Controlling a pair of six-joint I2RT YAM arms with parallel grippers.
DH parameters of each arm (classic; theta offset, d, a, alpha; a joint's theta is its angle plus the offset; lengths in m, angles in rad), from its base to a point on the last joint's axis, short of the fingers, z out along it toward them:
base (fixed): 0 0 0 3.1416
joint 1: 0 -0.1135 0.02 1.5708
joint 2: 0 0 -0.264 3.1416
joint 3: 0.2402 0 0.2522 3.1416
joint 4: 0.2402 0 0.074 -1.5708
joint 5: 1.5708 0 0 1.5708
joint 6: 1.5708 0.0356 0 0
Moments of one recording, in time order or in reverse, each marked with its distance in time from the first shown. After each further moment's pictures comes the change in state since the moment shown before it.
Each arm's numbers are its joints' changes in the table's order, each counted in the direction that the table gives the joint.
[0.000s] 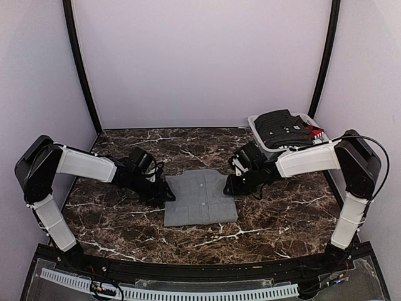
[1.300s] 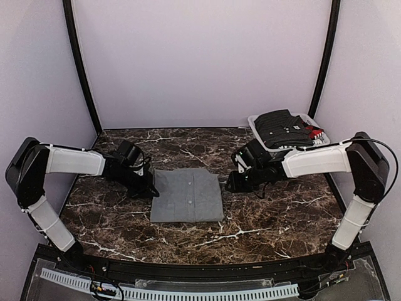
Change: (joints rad) left arm -0.091 -0.070 0.006 0.114 0.001 0.011; right arm -0.010 -0.086 -0.033 0.002 0.042 0.019
